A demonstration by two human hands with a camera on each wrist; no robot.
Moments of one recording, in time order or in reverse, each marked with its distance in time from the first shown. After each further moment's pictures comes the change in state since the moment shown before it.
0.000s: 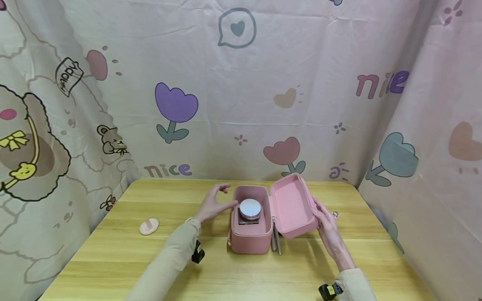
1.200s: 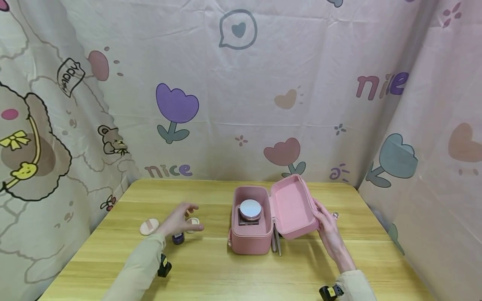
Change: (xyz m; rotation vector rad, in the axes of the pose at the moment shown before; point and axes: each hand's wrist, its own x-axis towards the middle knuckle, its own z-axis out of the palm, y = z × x) left_hand -0.063 -0.047 -0.085 0.351 -0.252 -0.190; right_hand -0.002 0.001 0.000 0.015 -0.009 -0.014
